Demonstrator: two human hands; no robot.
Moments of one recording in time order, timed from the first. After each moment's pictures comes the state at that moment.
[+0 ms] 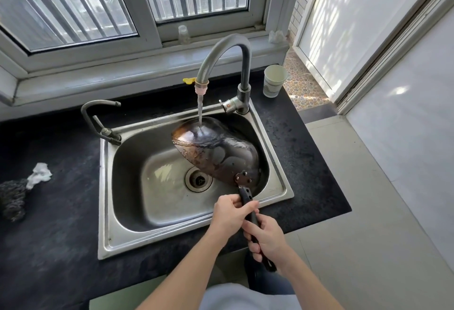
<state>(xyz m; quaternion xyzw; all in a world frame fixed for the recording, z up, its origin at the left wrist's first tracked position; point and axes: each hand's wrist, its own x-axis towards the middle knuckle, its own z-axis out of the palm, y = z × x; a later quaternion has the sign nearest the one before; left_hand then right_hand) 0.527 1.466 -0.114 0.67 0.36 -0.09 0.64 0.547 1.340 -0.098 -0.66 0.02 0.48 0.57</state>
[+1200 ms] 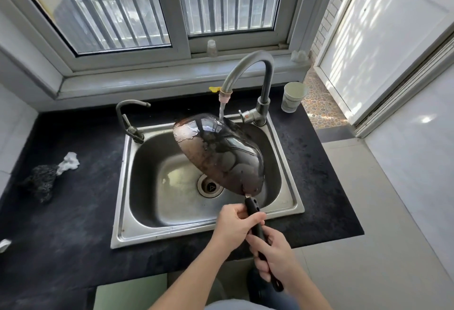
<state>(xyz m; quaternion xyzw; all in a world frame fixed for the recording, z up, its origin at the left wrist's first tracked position) 0.505 1.465 -0.096 0.64 0.34 -0.02 0.68 0.540 1.330 -0.096 -0.62 -0.04 0.50 0.61</state>
